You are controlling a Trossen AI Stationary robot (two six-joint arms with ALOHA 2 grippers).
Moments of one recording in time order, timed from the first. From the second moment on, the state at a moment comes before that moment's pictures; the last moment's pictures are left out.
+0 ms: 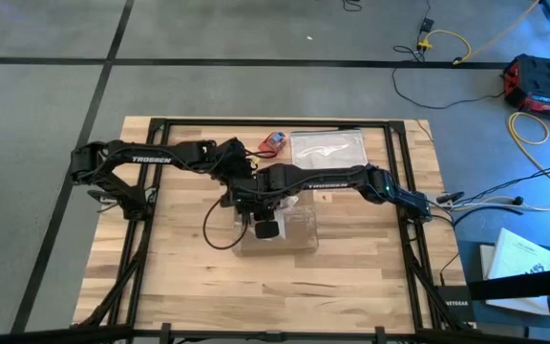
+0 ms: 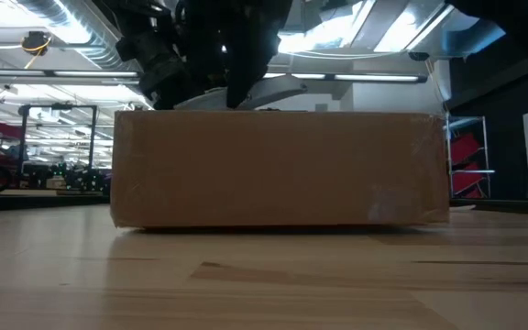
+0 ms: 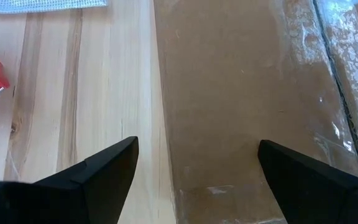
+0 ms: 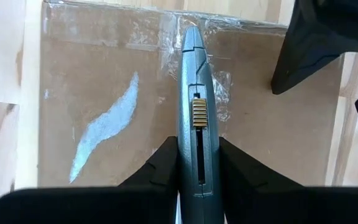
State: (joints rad) left arm 0.29 1.51 0.96 -0.46 0.23 0.28; right arm 0.05 2.34 2.35 -1.31 -0.04 -0.08
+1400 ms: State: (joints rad) left arm 0.29 1.51 0.96 -0.45 0.22 0.29; right arm 0.05 2.34 2.35 -1.33 -0.05 -0.08
